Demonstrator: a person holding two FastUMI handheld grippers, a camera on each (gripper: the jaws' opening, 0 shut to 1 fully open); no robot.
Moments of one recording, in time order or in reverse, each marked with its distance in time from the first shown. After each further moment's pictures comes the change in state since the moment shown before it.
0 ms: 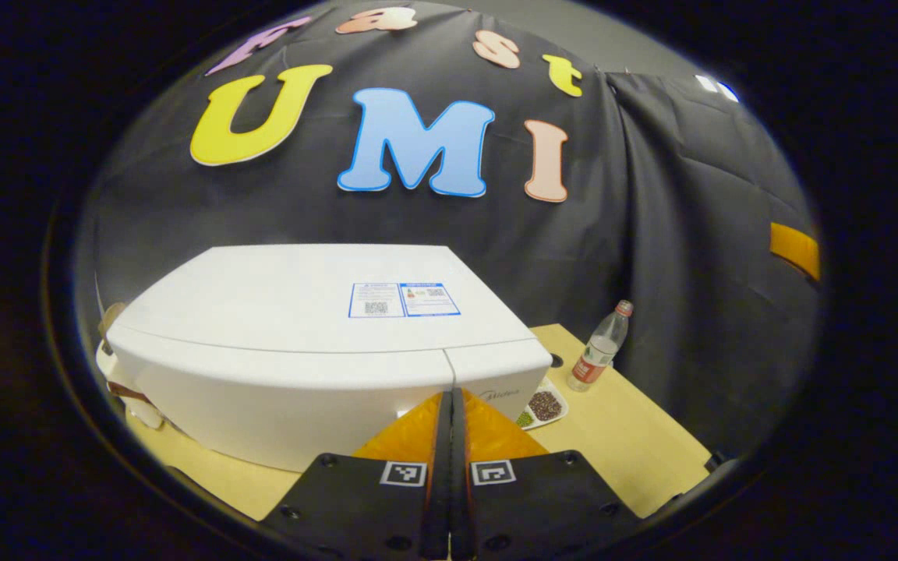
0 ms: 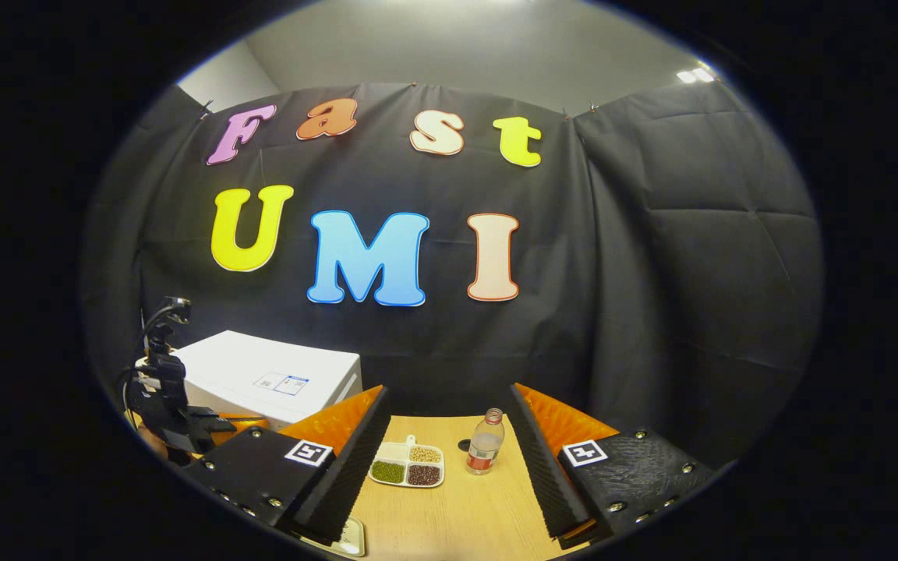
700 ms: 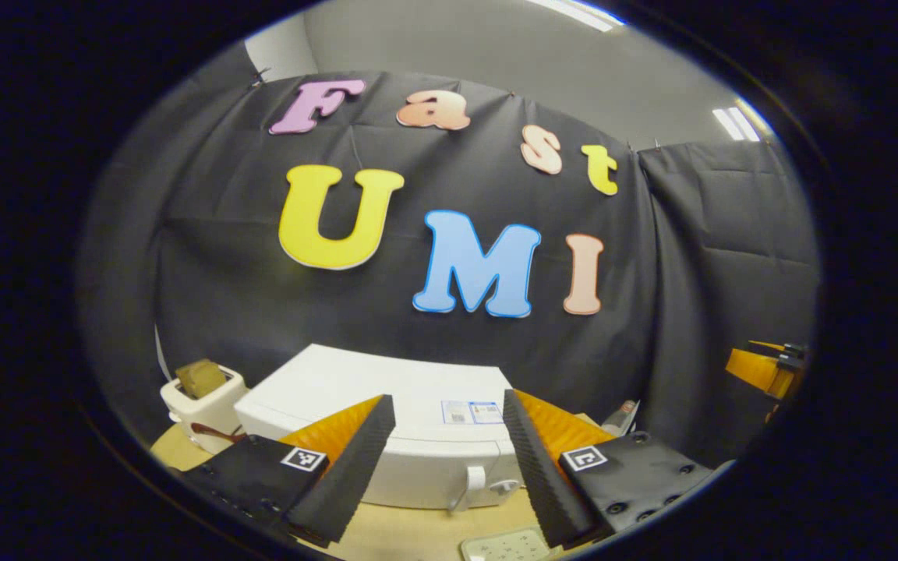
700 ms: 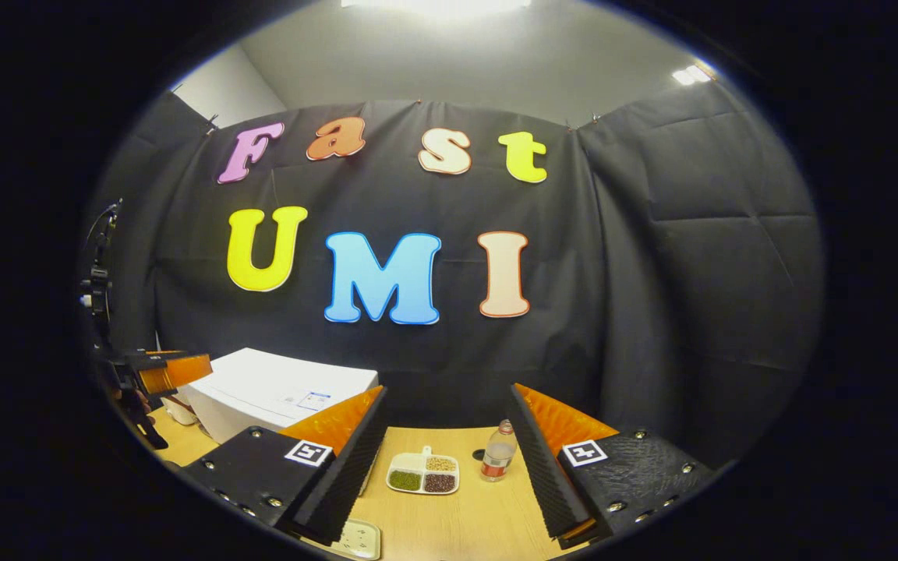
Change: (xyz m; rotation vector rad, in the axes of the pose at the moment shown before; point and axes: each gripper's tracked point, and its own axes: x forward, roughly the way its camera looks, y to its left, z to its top) left arm -0.184 0.055 0.148 -0.073 -0.398 0.200; right arm -0.023 0.018 0.035 0.029 -0.069 0.073
